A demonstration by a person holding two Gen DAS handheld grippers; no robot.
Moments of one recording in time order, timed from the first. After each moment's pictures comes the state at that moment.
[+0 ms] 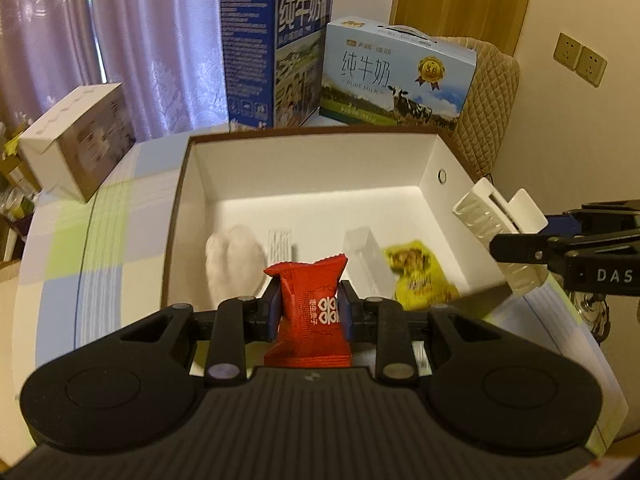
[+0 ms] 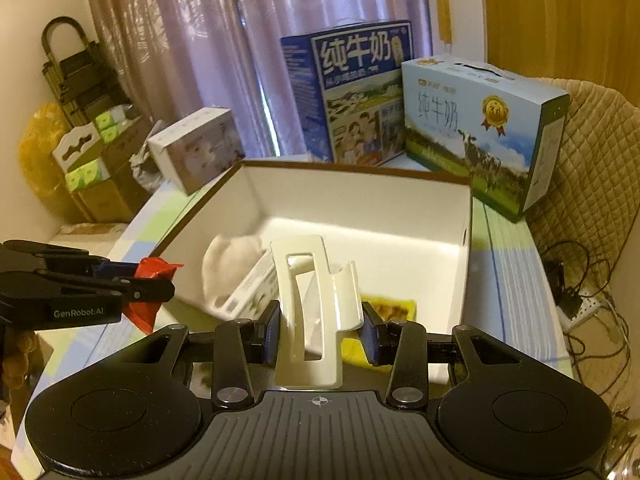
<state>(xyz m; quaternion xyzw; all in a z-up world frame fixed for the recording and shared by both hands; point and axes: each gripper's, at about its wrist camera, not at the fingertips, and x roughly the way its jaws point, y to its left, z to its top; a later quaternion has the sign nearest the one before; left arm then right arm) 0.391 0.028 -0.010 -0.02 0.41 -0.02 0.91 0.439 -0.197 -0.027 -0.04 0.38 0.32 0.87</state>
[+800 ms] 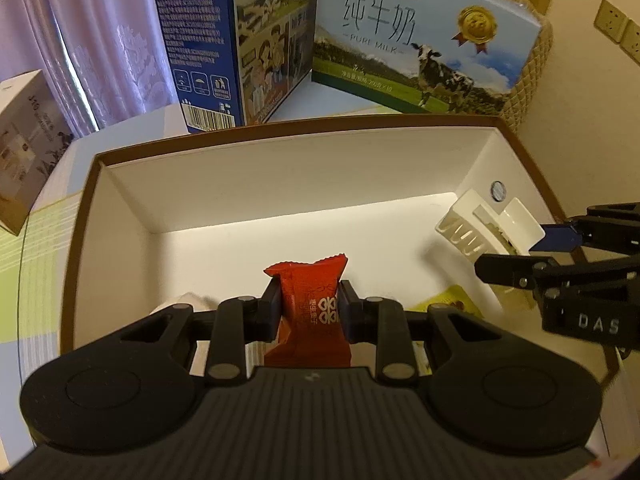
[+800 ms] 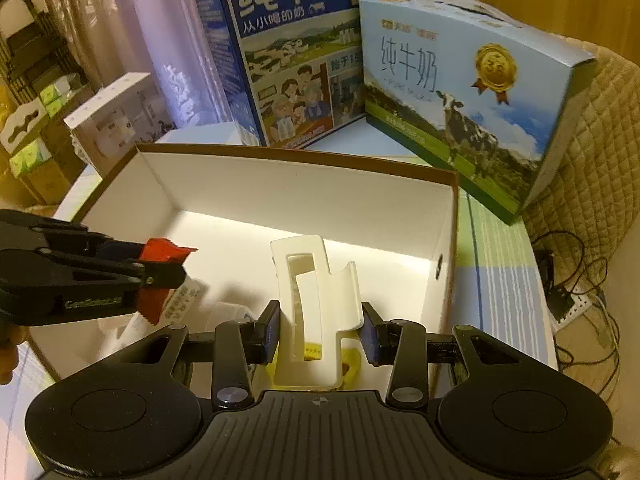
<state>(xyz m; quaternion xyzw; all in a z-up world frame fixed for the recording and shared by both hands) 0.546 0.019 -0.077 -0.01 0.48 -0.03 0.87 0.570 -0.169 -0.089 -0.08 0.45 0.29 0.84</state>
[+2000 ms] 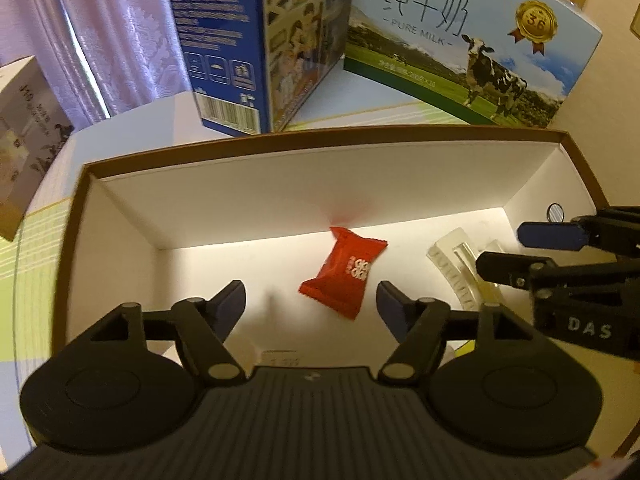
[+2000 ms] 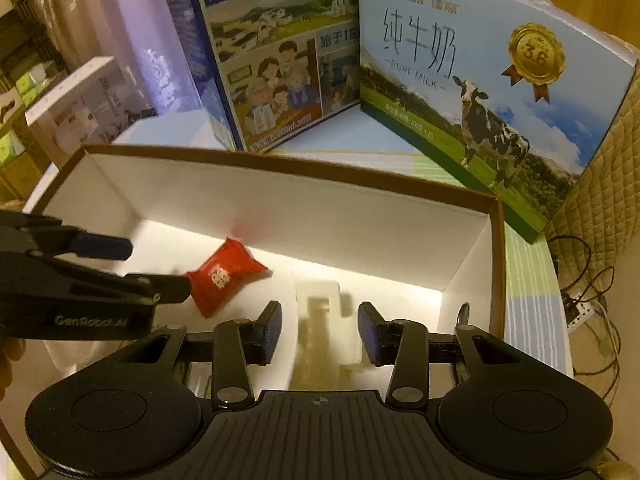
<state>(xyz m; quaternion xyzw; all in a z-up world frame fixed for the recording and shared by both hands) 0.584 0.040 -0.099 -0.01 0.50 0.00 0.86 0.618 -0.142 -0.115 -0.08 0.46 0.27 0.84</state>
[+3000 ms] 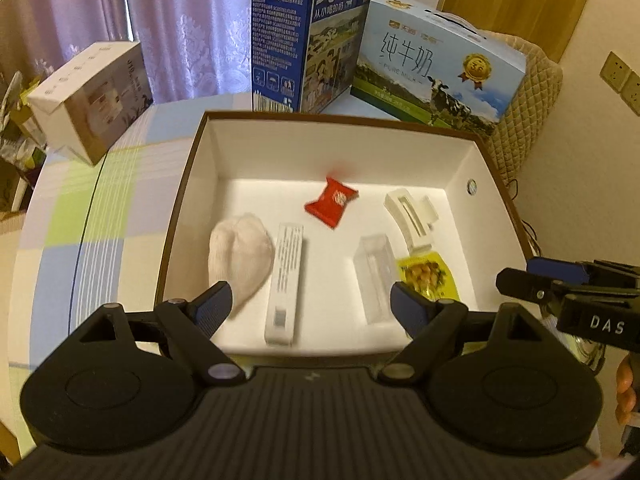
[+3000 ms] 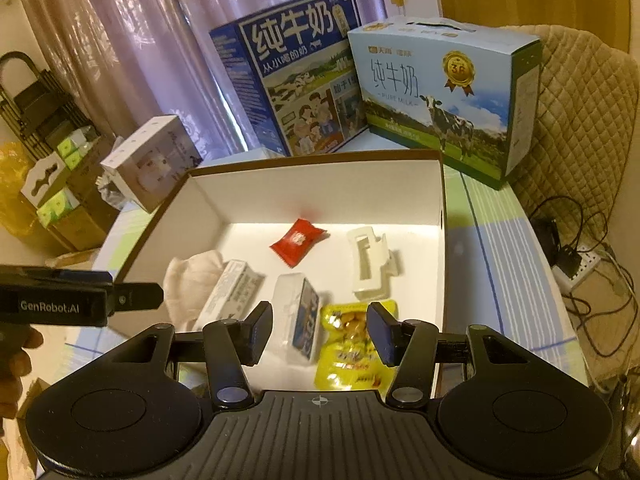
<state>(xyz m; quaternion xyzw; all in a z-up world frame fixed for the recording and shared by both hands) 0.420 0.031 -0.009 -0.07 0.47 0.03 0.88 0.472 -0.206 -0.039 0.02 0.43 0.29 0.86</state>
